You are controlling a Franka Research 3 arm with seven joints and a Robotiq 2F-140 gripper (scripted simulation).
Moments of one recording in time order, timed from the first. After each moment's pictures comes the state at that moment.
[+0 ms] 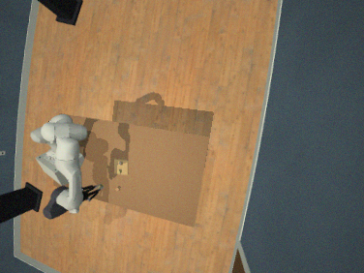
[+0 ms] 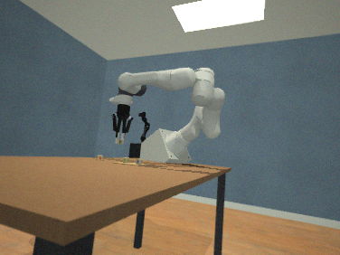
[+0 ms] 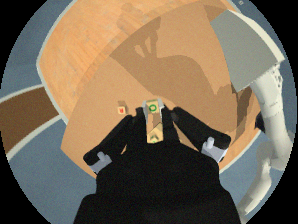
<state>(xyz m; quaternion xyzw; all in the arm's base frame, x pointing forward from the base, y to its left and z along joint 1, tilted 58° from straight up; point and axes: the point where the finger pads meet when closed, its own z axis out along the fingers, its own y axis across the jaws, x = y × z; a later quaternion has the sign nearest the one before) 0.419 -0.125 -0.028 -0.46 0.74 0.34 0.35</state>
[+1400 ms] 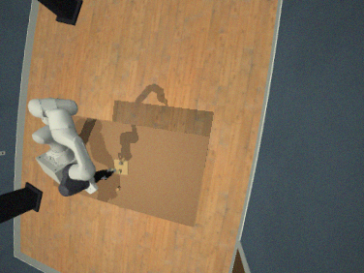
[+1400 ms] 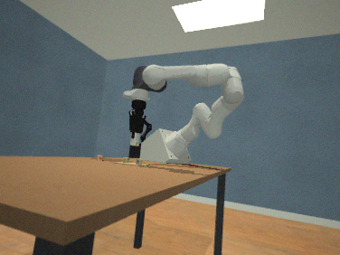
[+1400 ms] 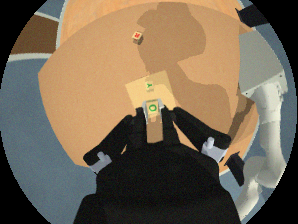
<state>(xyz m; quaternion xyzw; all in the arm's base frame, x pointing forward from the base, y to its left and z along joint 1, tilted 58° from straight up) 0.482 -0.031 0.135 -0.64 0.59 0.24 0.43</state>
